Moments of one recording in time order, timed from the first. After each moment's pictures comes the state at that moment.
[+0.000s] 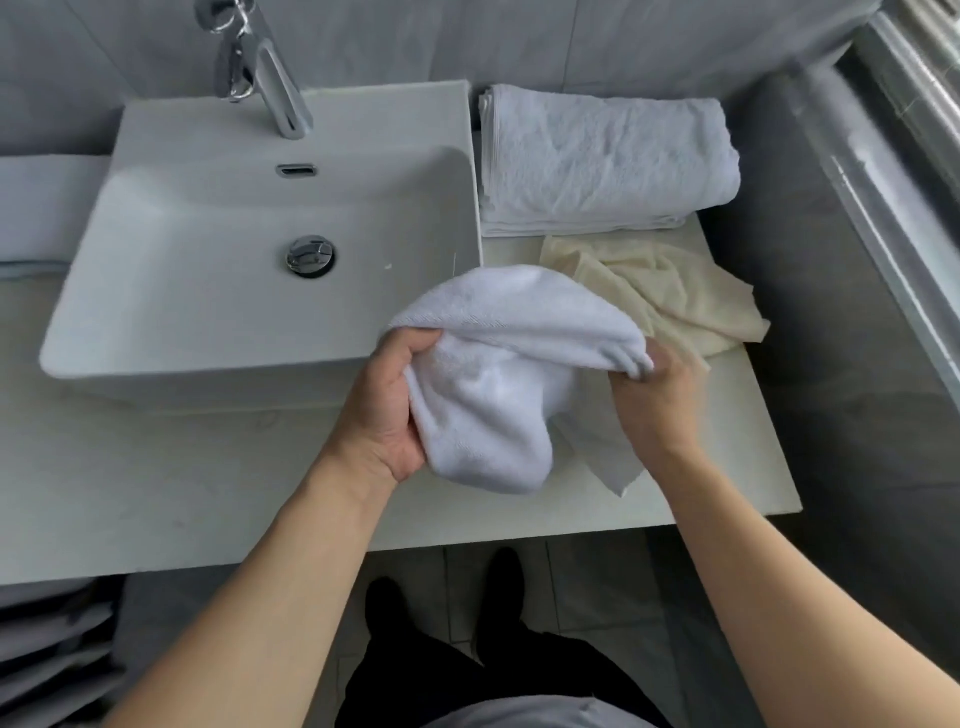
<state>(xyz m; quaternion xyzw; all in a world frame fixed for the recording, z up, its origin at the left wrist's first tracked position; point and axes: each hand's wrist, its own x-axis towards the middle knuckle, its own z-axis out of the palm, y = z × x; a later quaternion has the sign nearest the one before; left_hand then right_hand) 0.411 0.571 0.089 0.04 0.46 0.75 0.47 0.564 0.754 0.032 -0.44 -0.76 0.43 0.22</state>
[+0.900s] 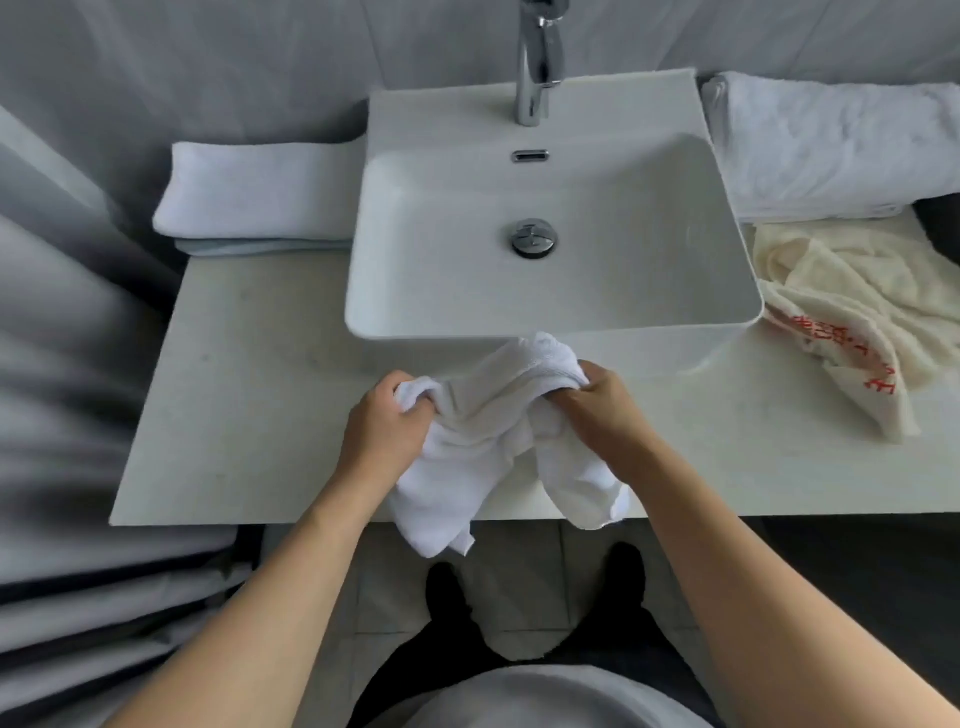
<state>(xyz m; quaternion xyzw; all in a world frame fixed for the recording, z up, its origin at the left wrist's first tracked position) 0.248 0.291 0.036 0.13 0.91 0.34 0.20 0.379 0.485 0.042 -0.37 -0.72 0.58 0.02</state>
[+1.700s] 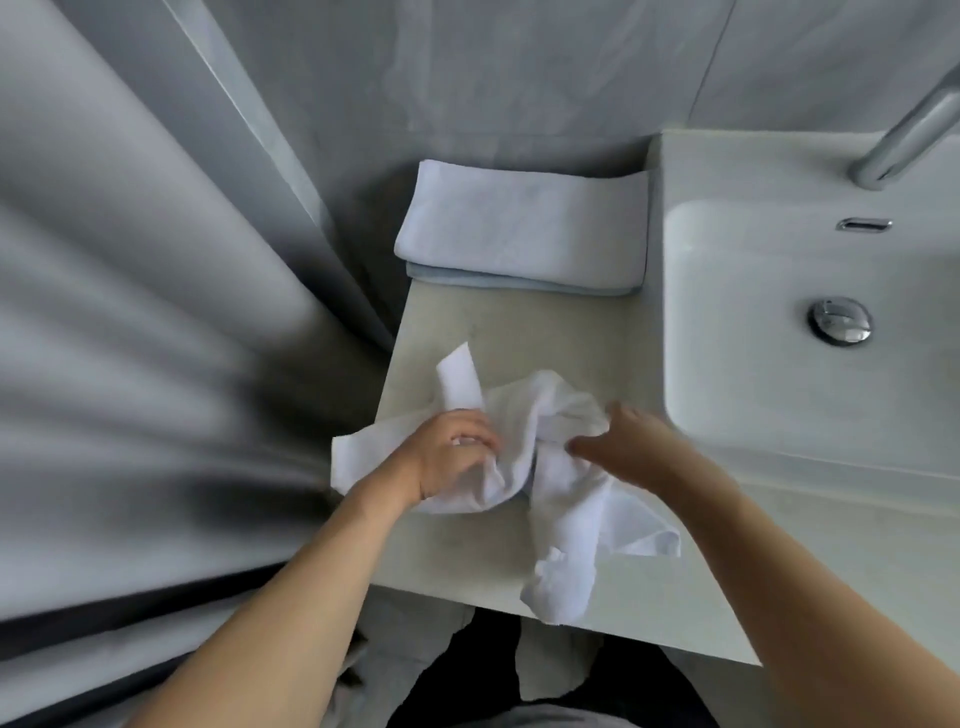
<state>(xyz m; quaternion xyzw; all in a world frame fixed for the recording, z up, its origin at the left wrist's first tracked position) 0.004 0.092 0.012 0.21 0.81 0.36 0.41 0.112 0.303 0.040 -0.33 -0.85 0.32 -0.27</state>
